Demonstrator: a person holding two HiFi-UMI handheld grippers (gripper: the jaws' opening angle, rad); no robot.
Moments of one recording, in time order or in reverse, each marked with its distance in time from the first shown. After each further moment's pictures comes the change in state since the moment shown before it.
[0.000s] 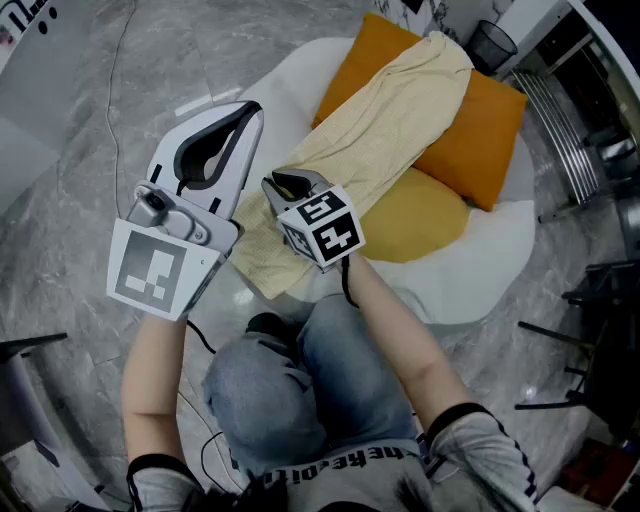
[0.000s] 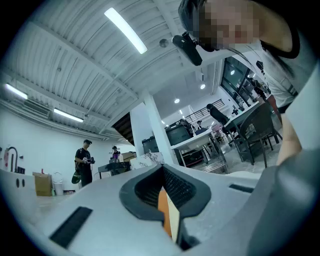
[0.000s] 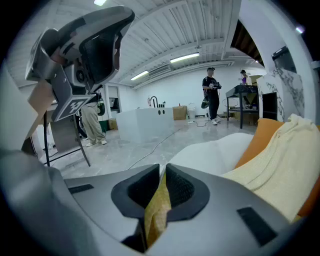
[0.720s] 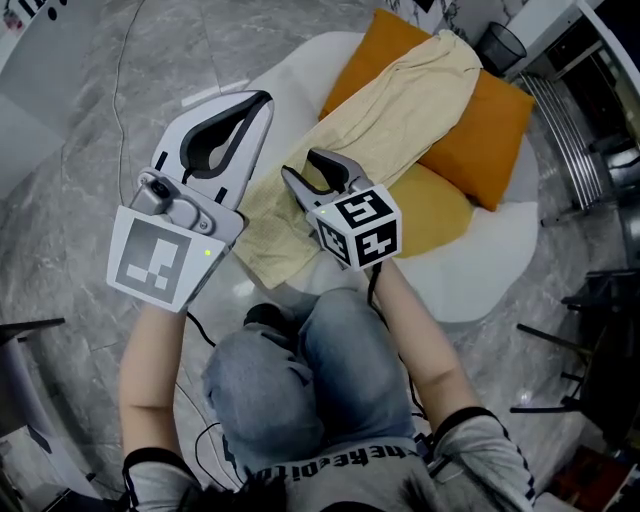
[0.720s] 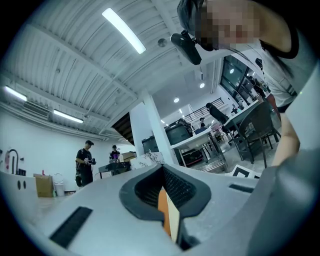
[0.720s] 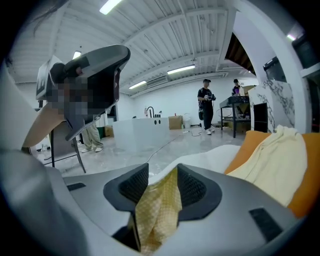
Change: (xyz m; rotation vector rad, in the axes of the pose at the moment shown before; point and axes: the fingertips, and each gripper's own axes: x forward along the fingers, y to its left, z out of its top) left arm -0.004 -0.006 0.002 0.015 0.006 -0.002; right arm -0.050 -0.016 0.025 -0.006 -0.112 -0.061
